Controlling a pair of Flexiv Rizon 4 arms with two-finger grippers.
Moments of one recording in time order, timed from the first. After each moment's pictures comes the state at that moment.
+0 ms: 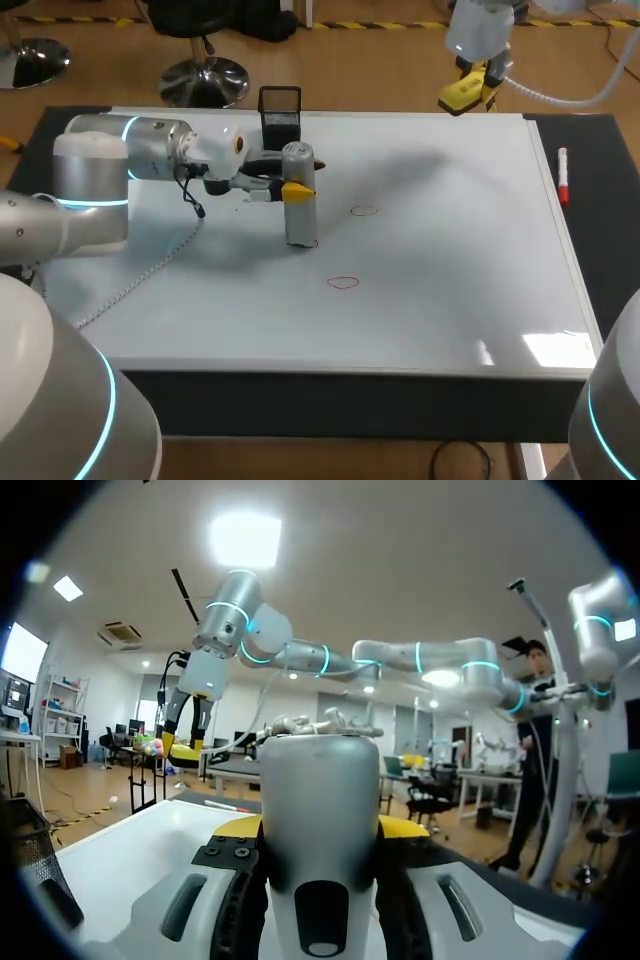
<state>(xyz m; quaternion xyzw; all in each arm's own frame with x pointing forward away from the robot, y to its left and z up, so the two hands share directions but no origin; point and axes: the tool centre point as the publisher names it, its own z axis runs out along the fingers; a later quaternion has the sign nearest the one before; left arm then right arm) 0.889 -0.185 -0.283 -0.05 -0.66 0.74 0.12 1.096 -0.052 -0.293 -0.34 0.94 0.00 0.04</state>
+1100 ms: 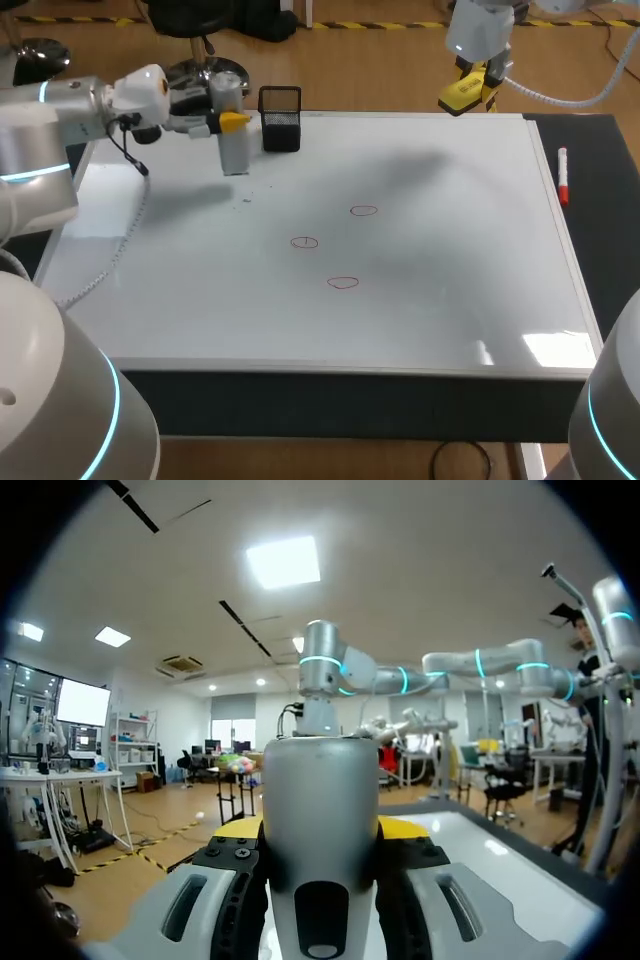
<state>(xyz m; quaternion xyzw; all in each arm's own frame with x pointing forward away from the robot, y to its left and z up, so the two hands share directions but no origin) 1.022 -0.065 -0.238 0.04 -0.67 0.74 -0.05 1.096 -0.052 -0.293 -0.34 0.94 0.00 0.04</state>
